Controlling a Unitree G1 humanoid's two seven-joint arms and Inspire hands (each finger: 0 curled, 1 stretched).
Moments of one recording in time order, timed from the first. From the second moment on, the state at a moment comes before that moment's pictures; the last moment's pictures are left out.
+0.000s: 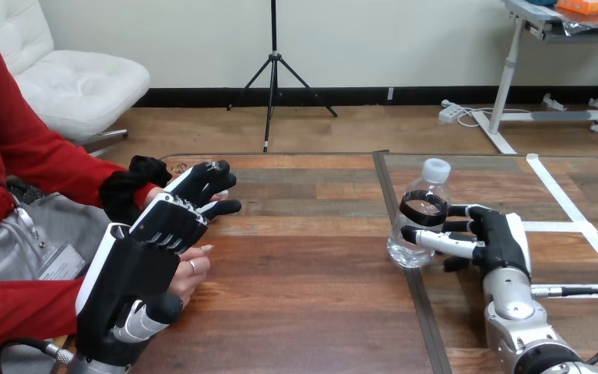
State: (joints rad) left arm -0.17 0.08 0.29 0.79 -0.66 -1.04 -1.20; right arm -0.68 -0.20 -0.13 1.35 -0.12 -0.24 -0.20
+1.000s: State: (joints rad) left arm -0.17 0.07 0.29 0.79 -0.66 -1.05 -1.22; right arm -0.68 -0.20 -0.17 1.35 -0.09 -0.25 -0.16
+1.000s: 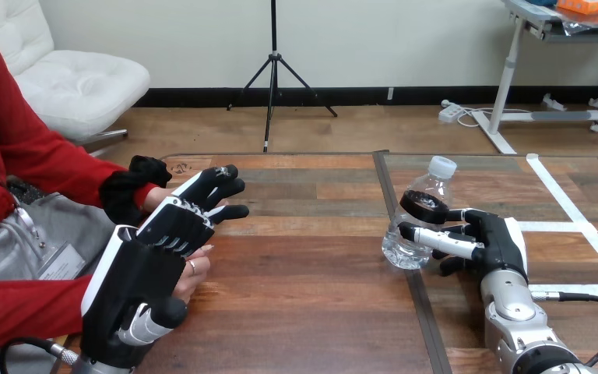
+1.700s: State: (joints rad) left arm -0.17 0.07 0.29 0.79 -0.64 -1.06 -1.22; right arm -0.66 -0.20 -0.17 1.35 -0.08 -0.31 -0.14
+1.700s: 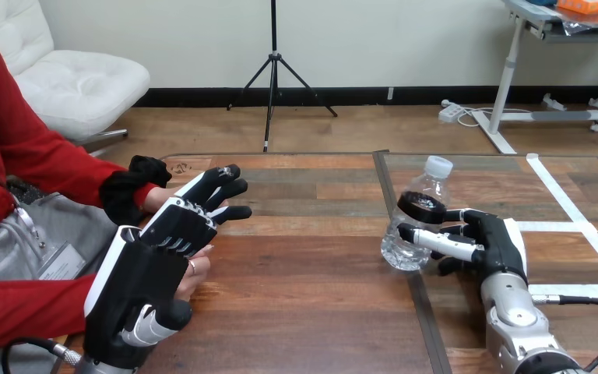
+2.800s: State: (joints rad) left arm -0.17 0.07 0.29 0.82 -0.44 -1.12 -1.01; right arm -0.58 -0.22 -0.08 1.29 -0.16 -0.48 -0.09
